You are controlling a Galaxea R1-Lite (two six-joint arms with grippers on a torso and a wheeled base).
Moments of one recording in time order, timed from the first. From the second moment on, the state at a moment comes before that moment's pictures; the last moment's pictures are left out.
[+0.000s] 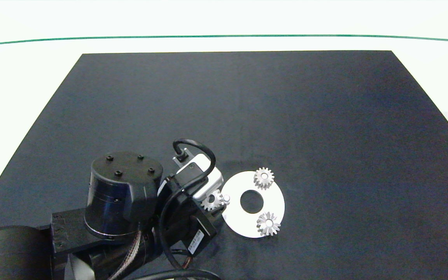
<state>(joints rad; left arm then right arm) -0.86 1.57 -0.67 -0.51 0.21 0.31 0.30 0.25 -0.71 0.57 -0.49 -0.27</state>
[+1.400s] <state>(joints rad) -0.89 1.69 -0.76 -0.52 0.22 0.32 0.30 0.24 -0.69 0.58 -0.49 -0.27</state>
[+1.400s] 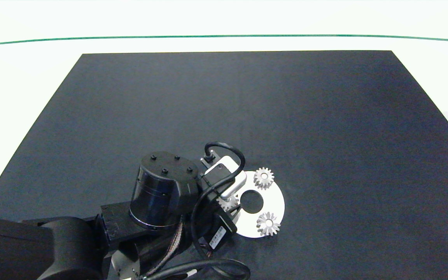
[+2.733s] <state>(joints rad) -0.87 1.72 -0.77 -0.55 0.22 0.35 0.32 0.22 -0.68 0.58 -0.49 -0.26</state>
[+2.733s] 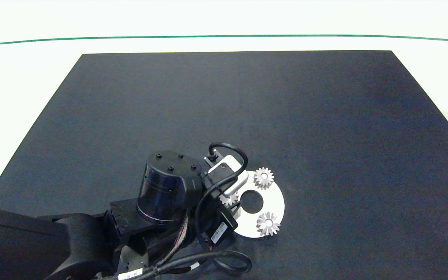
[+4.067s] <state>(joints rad) -0.87 1.73 -0.75 -0.56 0.21 0.33 0.32 0.22 -0.67 0.58 -0.49 -0.26</state>
